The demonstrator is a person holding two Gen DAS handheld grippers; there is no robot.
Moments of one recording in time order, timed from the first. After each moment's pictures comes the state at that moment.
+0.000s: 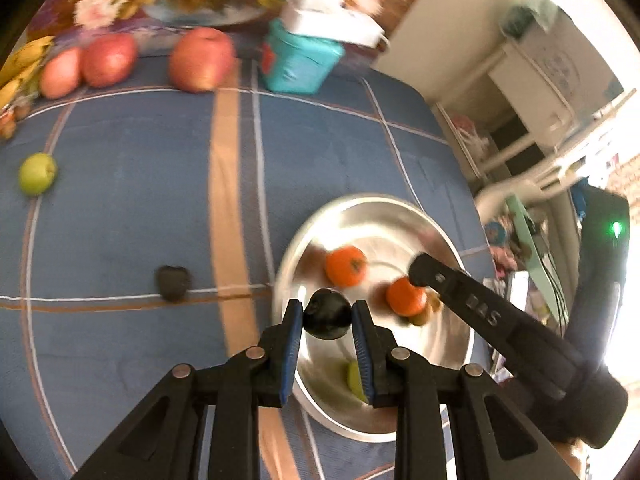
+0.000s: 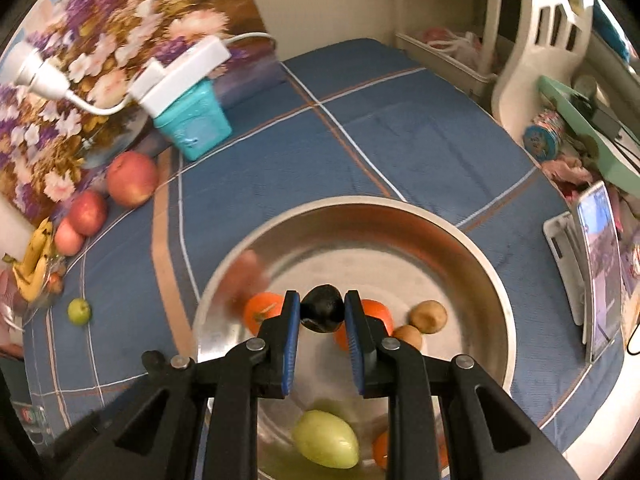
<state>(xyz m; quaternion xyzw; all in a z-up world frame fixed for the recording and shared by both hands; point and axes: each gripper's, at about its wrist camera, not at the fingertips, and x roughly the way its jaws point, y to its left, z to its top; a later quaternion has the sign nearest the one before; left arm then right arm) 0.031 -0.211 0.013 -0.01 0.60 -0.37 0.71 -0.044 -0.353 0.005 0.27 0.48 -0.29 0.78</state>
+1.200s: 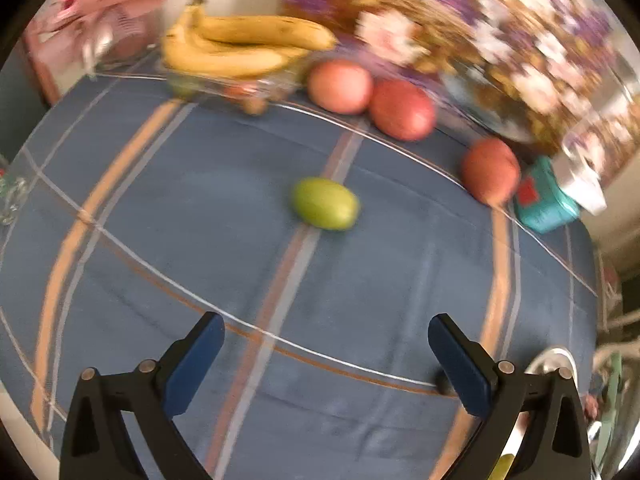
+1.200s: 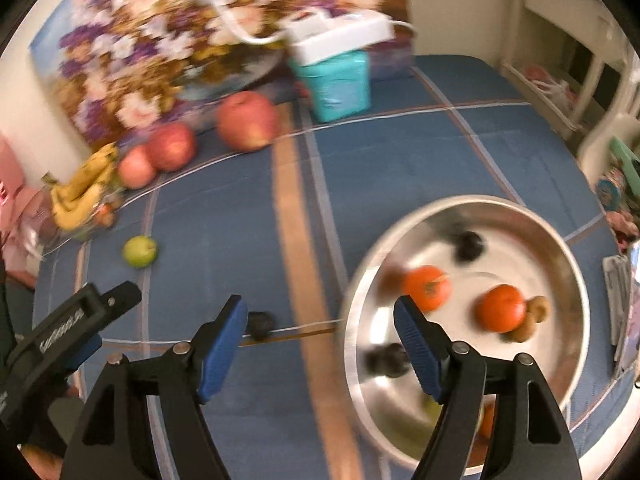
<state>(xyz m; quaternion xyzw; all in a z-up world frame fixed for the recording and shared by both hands) 0.133 -0.045 0.006 -0.07 0.57 -0.05 0.81 0.020 -0.242 0.018 0.19 0.50 -0.18 0.82</state>
